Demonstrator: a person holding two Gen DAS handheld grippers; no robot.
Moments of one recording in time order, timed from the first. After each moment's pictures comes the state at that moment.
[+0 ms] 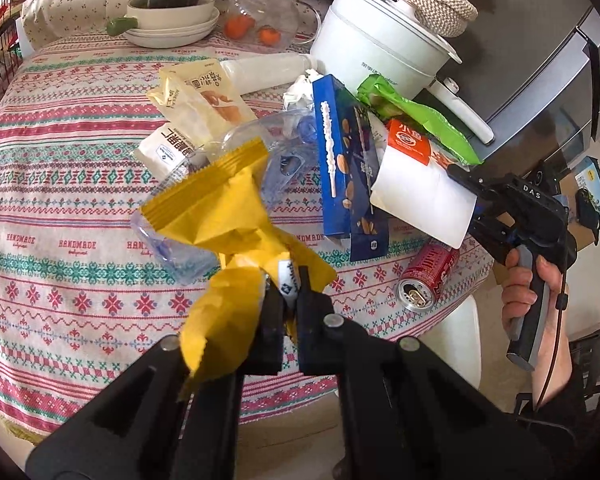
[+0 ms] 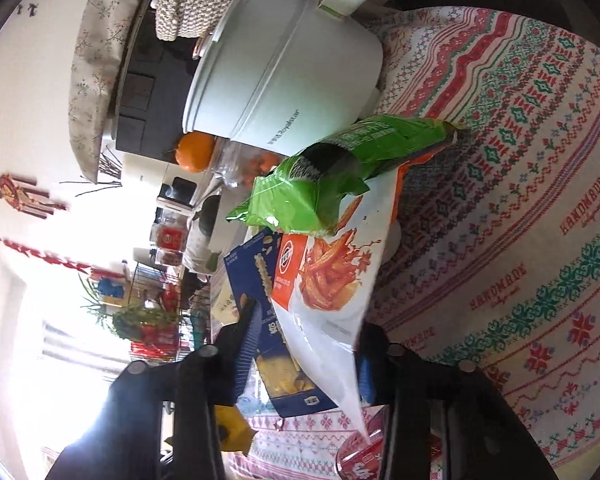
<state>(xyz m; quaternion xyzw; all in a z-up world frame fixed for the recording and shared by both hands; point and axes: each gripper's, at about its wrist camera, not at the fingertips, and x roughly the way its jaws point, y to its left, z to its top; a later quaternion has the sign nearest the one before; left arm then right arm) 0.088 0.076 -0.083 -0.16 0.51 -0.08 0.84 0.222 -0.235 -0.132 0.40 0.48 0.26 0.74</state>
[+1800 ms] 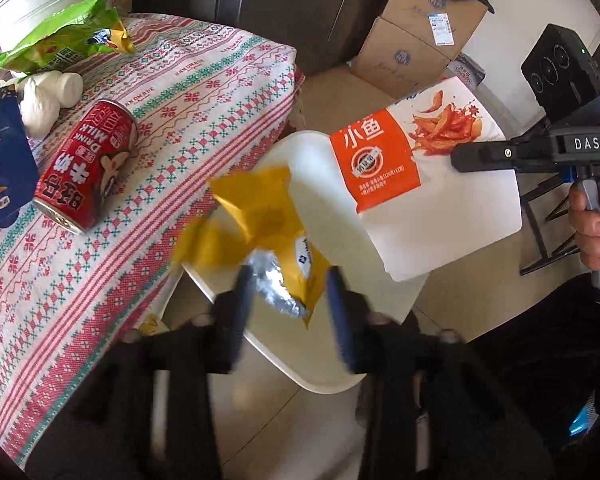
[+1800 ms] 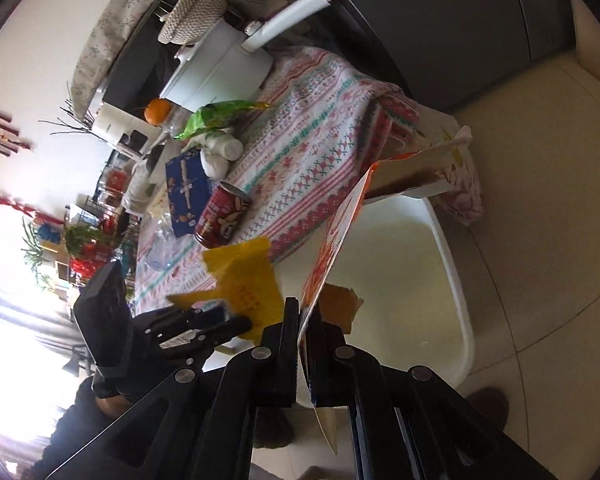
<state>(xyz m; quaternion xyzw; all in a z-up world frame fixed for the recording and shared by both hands) 0.010 -0.175 -0.120 0.08 0.51 -0.35 0.78 -0.011 -0.433 -0.097 0.27 0.54 0.17 0.78</state>
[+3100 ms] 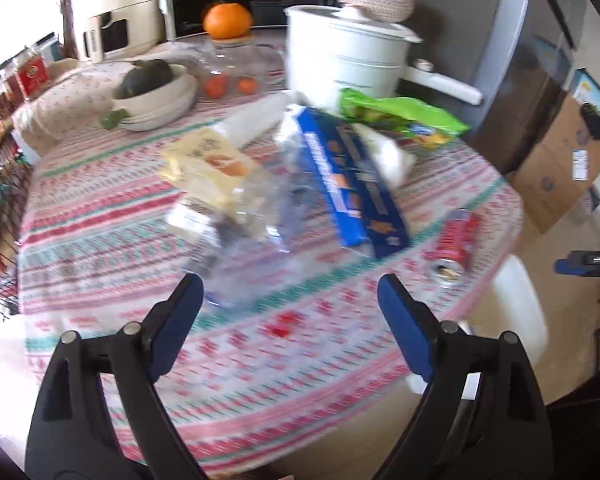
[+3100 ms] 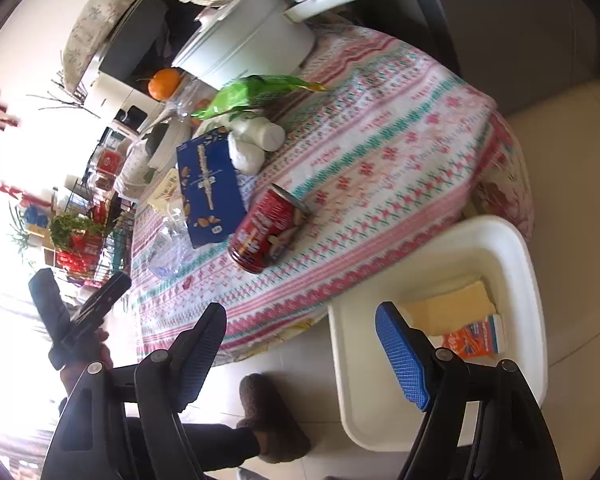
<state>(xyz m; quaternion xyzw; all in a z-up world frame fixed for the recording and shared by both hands) 0.097 0.075 -0.068 0.01 0.45 -0.07 0.89 0.063 -0.314 -0.073 0.23 0.57 0.18 0.77</state>
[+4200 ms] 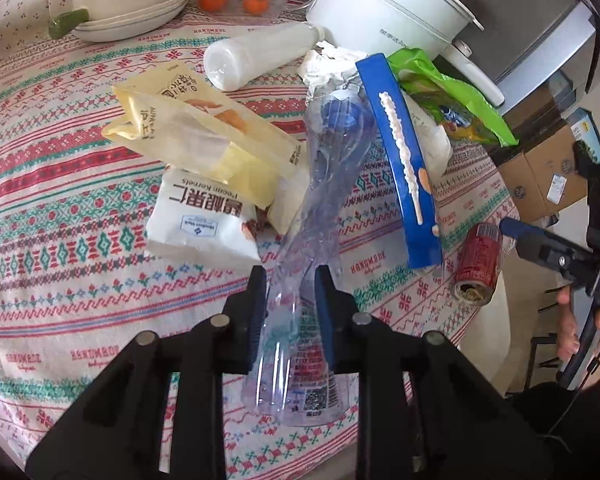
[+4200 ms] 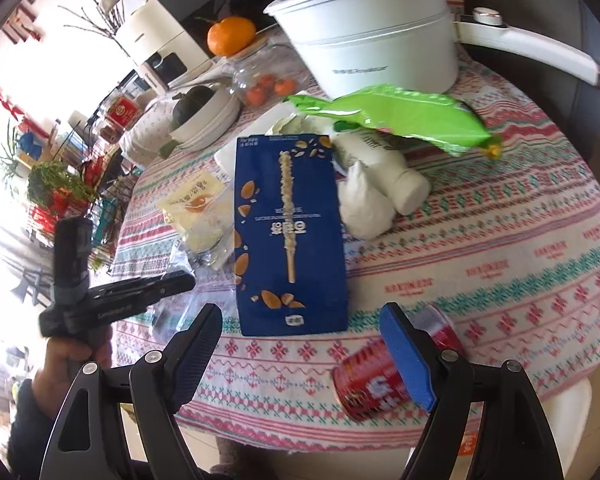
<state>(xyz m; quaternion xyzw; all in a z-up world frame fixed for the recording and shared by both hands) 0.163 0.115 -0.122 -0.09 0.56 -0.15 0.81 0.167 -0.146 -0.085 0.10 0.55 0.23 0.80</state>
